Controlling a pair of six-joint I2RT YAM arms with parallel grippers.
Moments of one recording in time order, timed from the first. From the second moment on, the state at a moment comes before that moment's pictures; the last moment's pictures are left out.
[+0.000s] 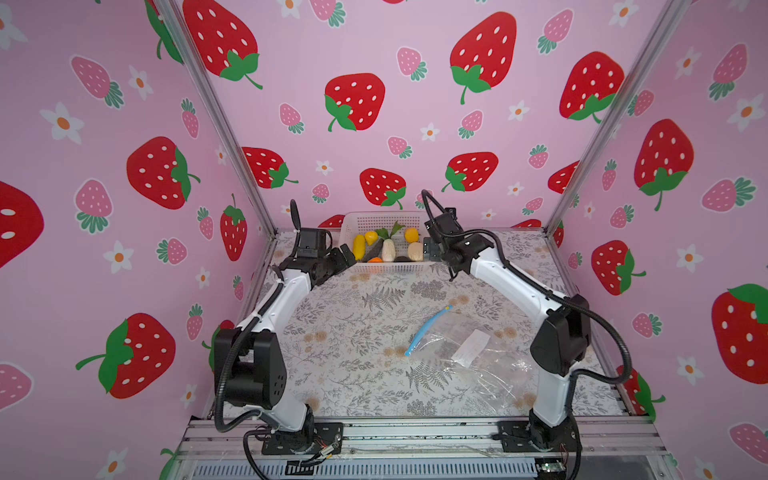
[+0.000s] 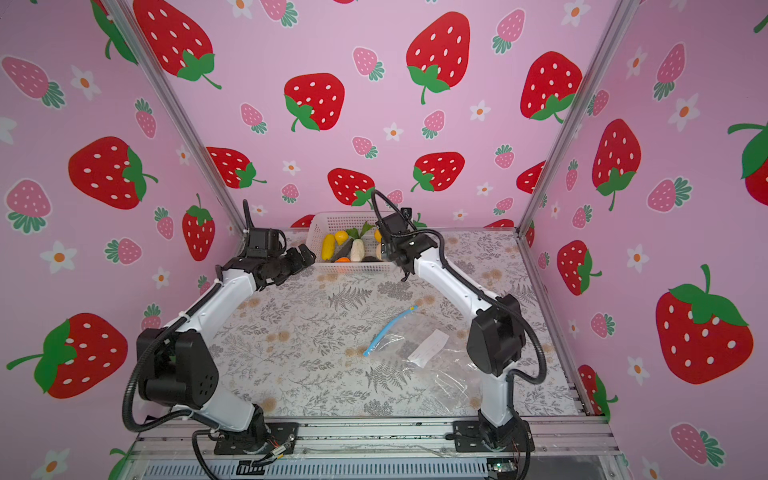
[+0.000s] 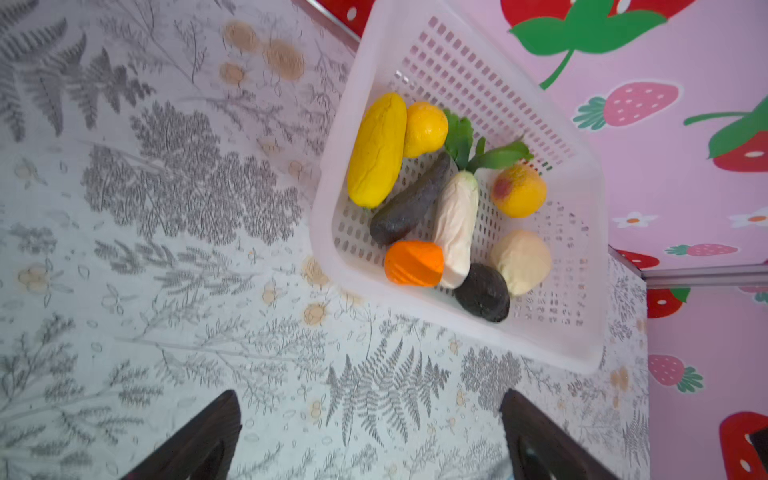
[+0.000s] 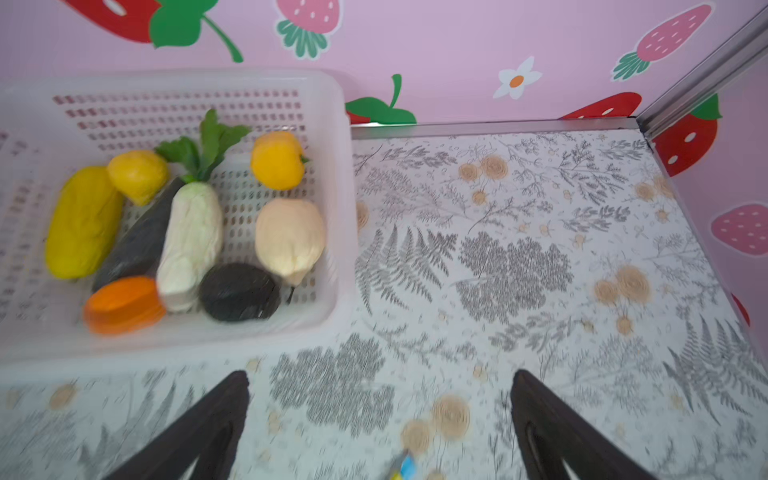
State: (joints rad) left arm -0.11 1.53 1.22 -0.51 0.17 -0.61; right arm 0.81 1.86 1.78 -0.82 0.60 0.53
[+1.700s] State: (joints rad) left arm -0.10 1.31 0.97 -0.64 0.27 -0.61; right arm 1.05 2.25 1.84 -1.40 0.65 1.13
